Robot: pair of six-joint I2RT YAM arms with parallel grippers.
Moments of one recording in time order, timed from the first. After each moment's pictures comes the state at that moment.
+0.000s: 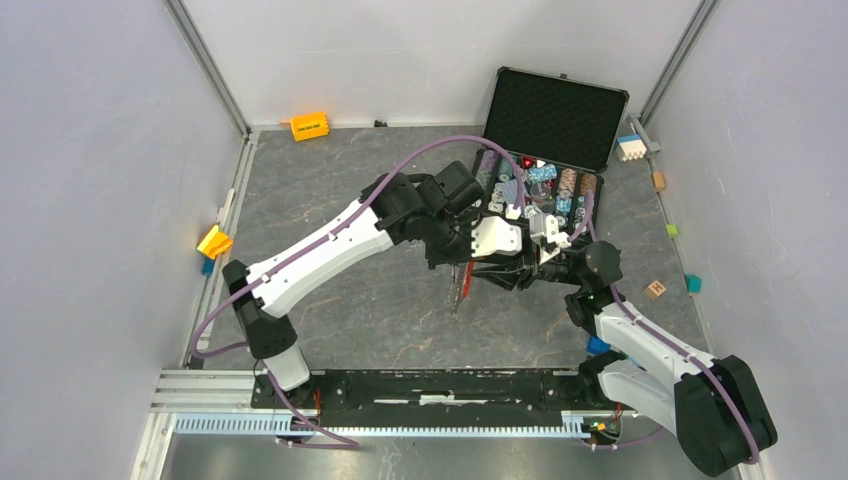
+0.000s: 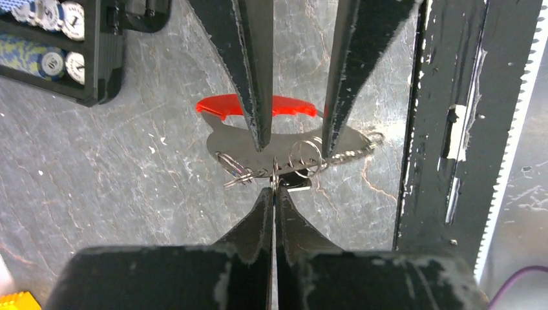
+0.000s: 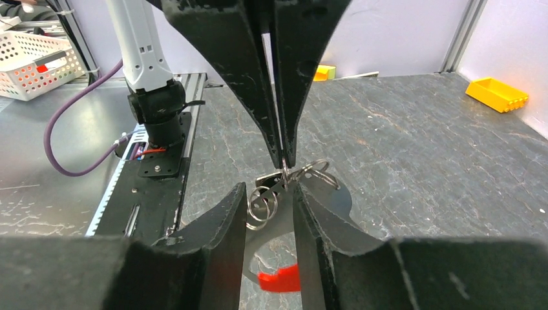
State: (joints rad) left arm -1.02 1.69 1.87 -1.22 0.20 0.59; right arm 0.41 1.00 0.36 0.96 -1.03 0.26
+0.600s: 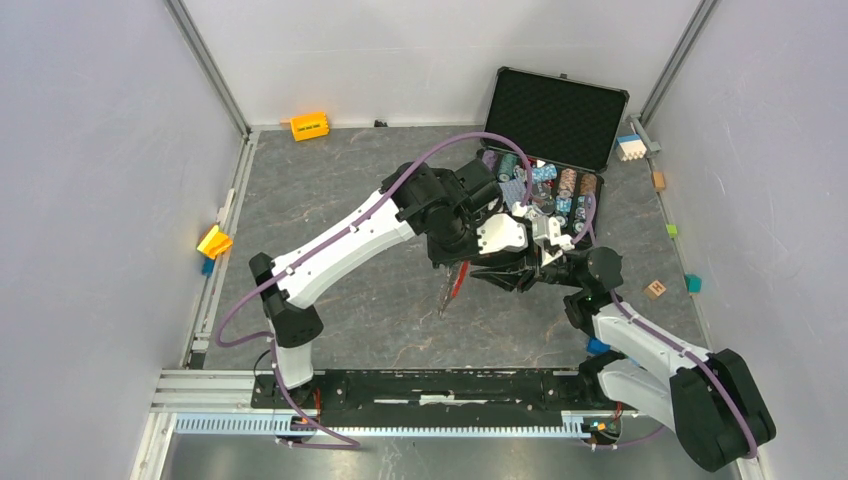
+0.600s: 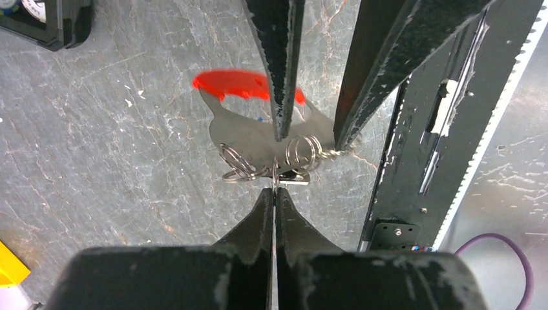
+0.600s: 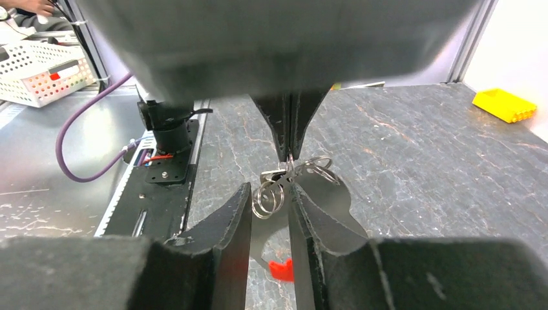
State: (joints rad) left arm -1.05 1.85 2.12 -1.49 0.09 0.48; right arm 0.41 1.02 0.33 1.06 -1.04 0.32
